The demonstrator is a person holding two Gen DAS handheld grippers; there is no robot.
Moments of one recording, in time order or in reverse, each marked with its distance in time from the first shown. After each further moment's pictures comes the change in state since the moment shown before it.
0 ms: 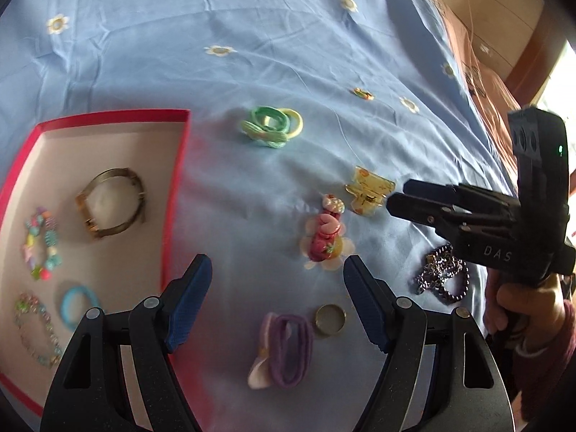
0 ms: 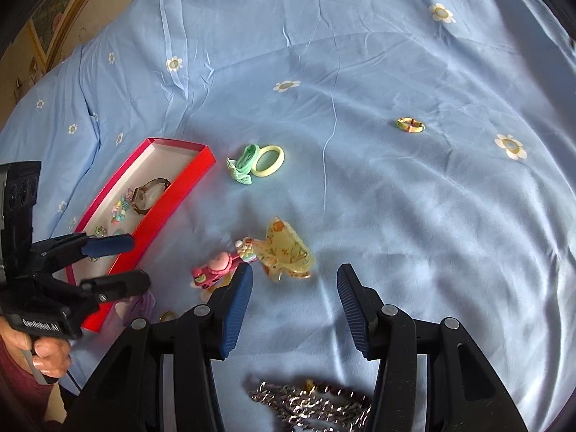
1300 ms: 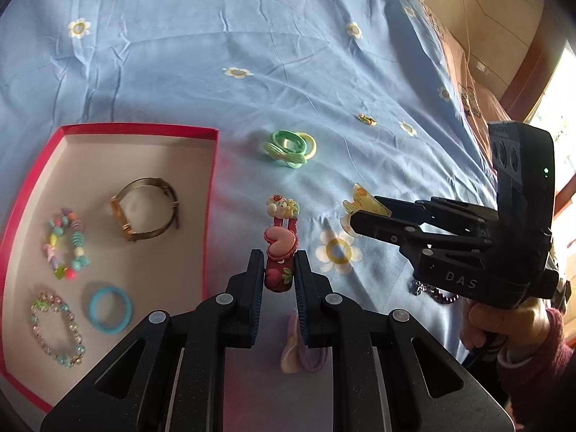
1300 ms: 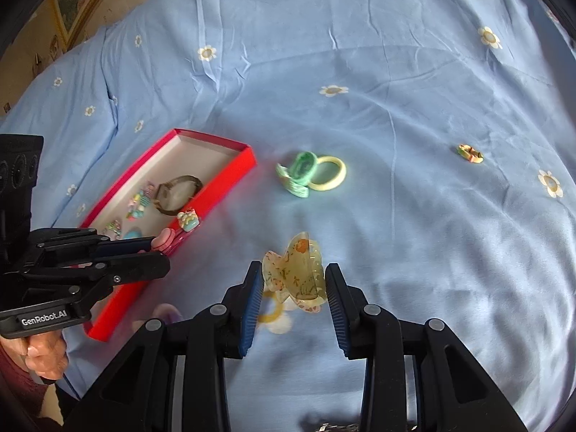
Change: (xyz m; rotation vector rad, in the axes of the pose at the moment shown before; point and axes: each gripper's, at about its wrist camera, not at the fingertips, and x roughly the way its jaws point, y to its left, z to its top) left arm -0.034 0.028 -0.006 -0.042 -0.093 -0.019; right arm 0.017 0.048 0.009 -0.093 -0.025 0.034
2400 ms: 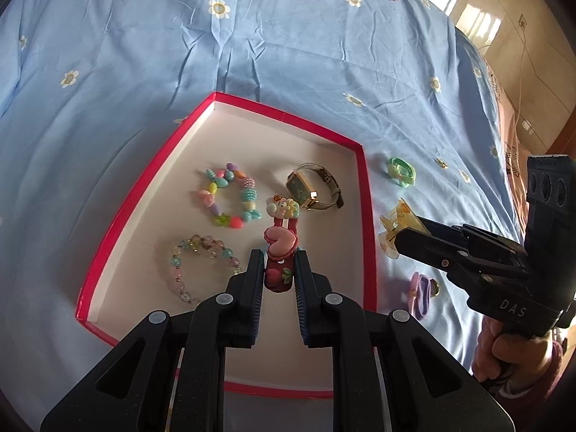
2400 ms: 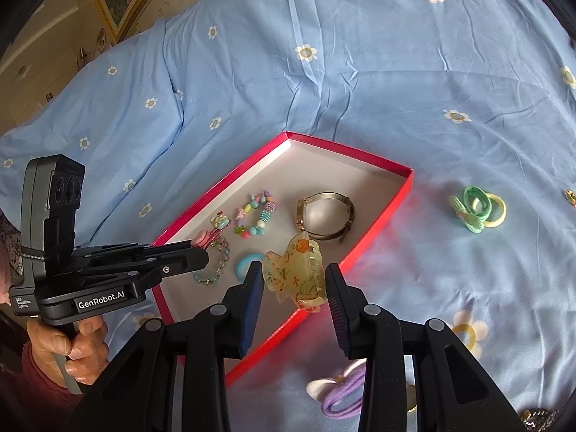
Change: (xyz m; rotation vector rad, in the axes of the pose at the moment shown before) left arm -0.066 0.116 -0.046 -0.221 -0.078 0.133; right arm 0.022 0.122 0.018 -0.078 -0.019 0.192
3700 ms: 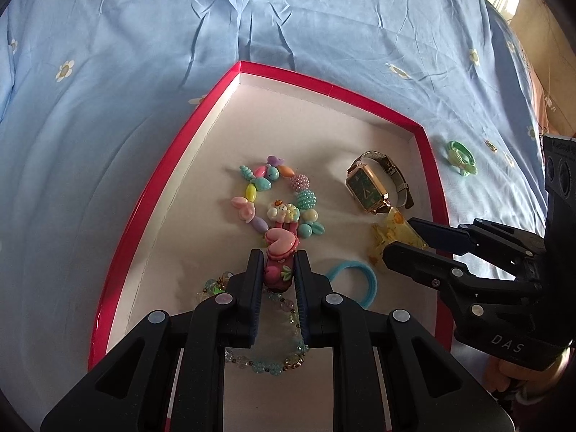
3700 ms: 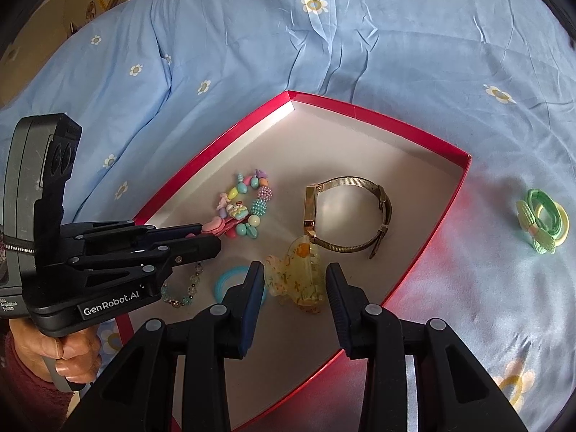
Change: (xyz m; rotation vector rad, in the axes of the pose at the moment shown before) left arm 0.056 0.023 0.021 0.038 0.116 0.110; right arm 0.078 0.006 0.012 -0.020 0.133 -0.020
